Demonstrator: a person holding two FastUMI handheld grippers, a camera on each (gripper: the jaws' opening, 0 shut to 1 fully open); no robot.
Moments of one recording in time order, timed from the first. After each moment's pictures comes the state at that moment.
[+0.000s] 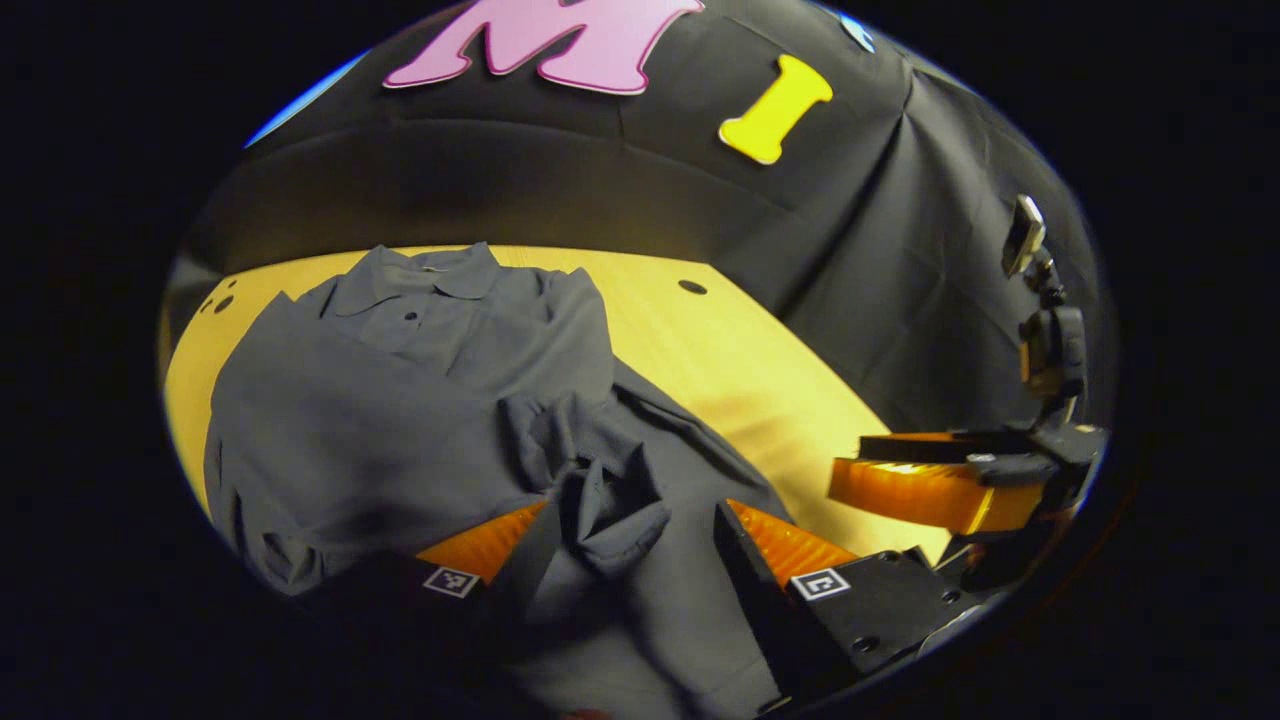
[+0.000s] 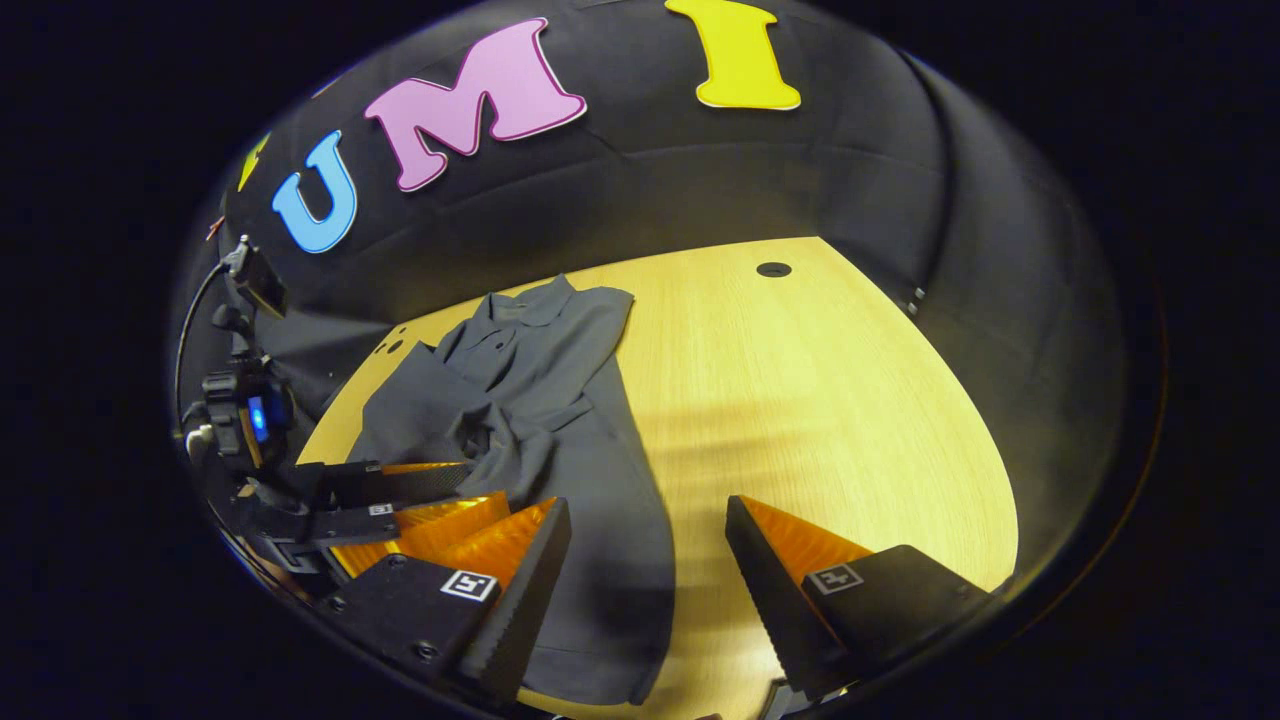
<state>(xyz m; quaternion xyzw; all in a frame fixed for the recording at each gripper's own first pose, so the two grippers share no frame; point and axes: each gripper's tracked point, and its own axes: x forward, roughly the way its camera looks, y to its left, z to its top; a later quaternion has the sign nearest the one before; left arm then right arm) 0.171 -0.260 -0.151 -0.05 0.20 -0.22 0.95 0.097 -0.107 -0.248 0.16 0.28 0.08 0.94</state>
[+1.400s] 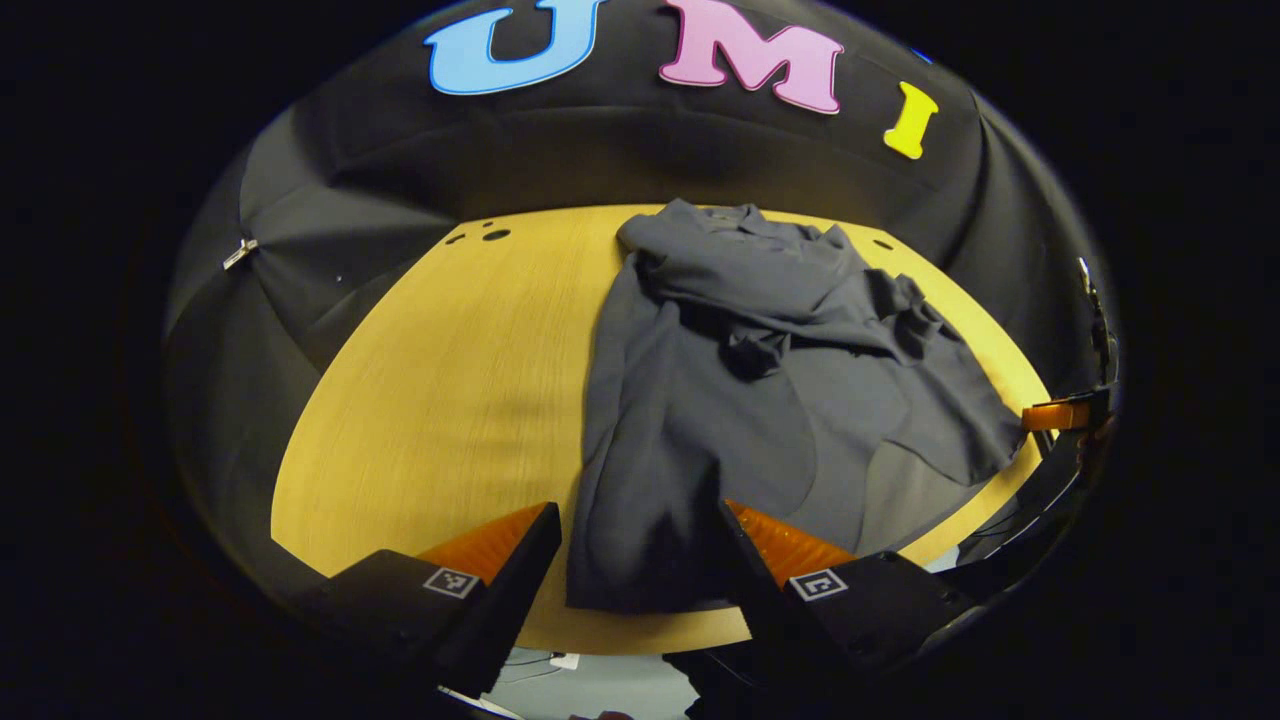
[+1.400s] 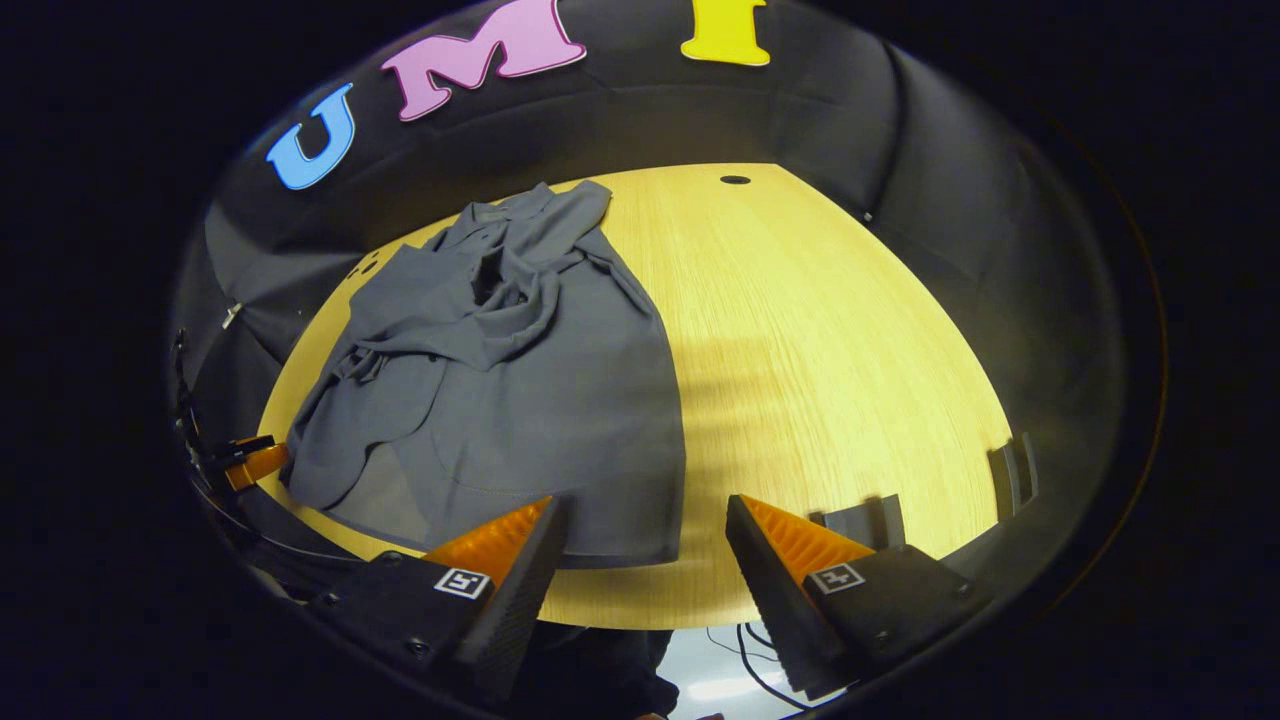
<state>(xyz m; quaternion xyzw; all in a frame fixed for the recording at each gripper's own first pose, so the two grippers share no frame) 0.020 0.069 -0.238 0.01 0.26 0.01 0.97 -0.028 -0.077 -0.315 0.13 0.38 0.03 0.92</state>
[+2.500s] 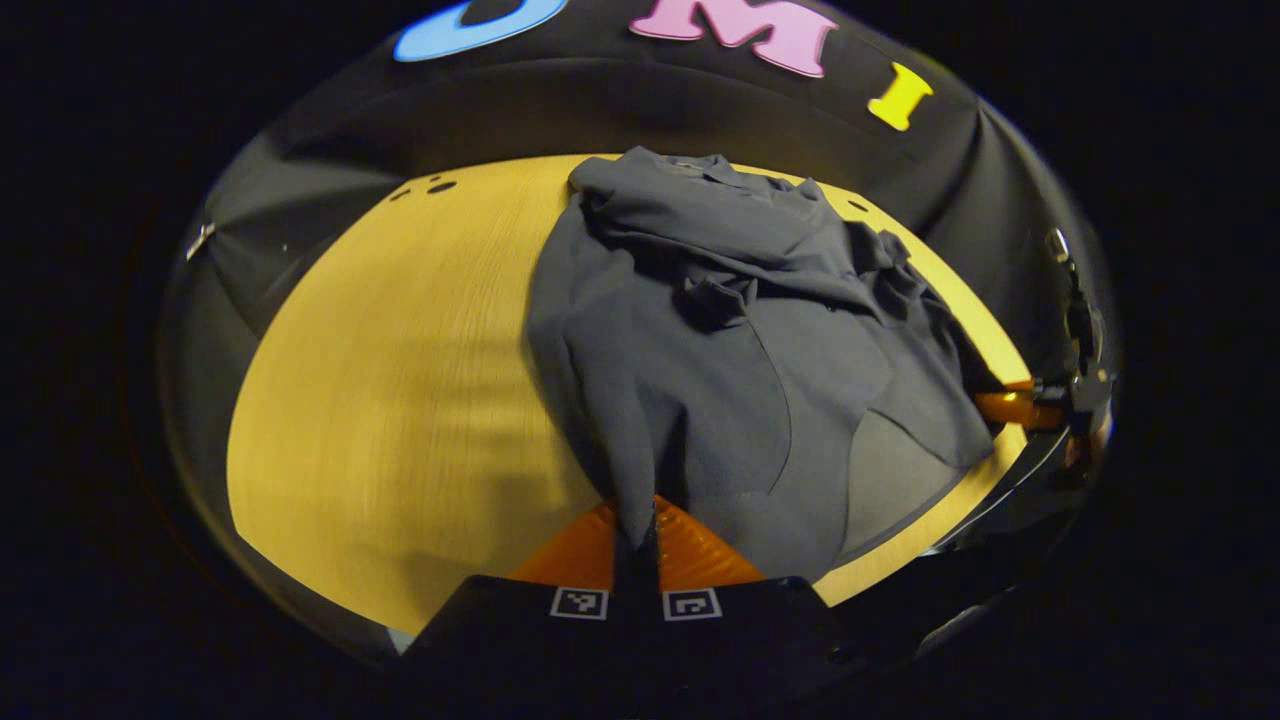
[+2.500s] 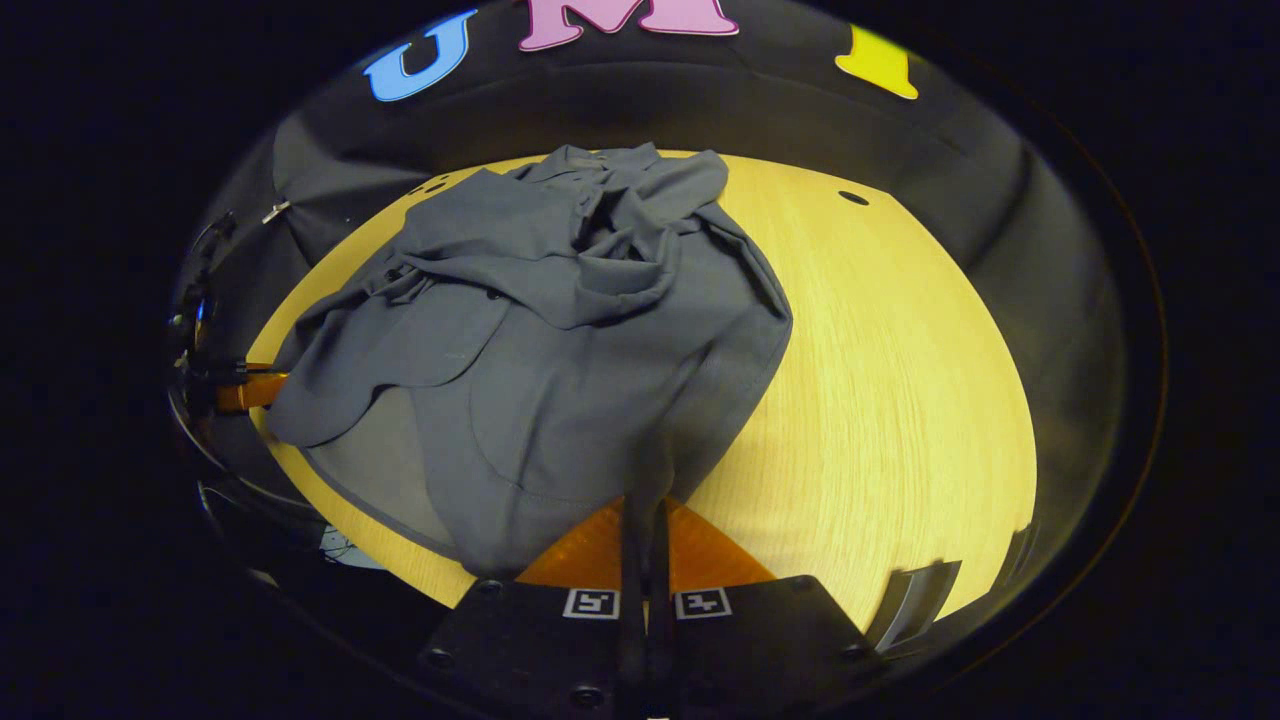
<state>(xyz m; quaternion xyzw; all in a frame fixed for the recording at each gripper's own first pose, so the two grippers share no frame) 0.030 0.034 -0.267 -0.03 0.34 -0.05 0.94 -0.012 -0.013 -0.331 0.03 0.40 0.13 0.91</state>
